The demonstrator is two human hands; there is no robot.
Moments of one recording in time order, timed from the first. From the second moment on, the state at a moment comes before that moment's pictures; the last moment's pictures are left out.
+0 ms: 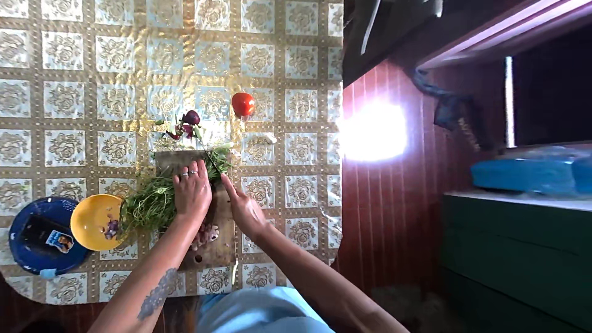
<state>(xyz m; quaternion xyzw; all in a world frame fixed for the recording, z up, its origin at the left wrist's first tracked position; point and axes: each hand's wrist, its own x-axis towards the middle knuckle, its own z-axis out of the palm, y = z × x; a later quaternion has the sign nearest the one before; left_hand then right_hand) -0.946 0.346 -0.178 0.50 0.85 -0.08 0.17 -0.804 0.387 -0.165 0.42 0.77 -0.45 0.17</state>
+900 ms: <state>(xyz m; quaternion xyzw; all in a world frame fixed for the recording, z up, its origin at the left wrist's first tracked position) -0.942 0.345 -0.178 0.49 0.85 -0.10 0.17 -0.790 0.371 -0.150 0.43 0.76 -0.44 0.21</state>
